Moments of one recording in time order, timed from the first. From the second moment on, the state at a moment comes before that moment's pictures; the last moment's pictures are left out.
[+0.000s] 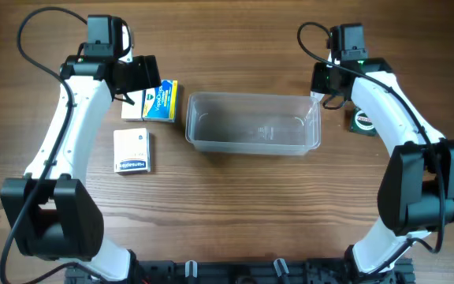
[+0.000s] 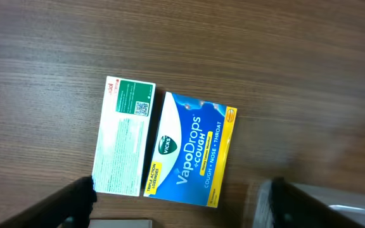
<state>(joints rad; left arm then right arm) -0.05 1.75 1.45 -0.76 0.03 -0.22 0.10 1.88 1.38 -0.60 0.11 0.20</state>
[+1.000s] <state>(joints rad) 0.05 1.75 1.45 -0.79 -0.09 -0.28 0.31 1.34 1.38 -0.91 0.12 0.22</state>
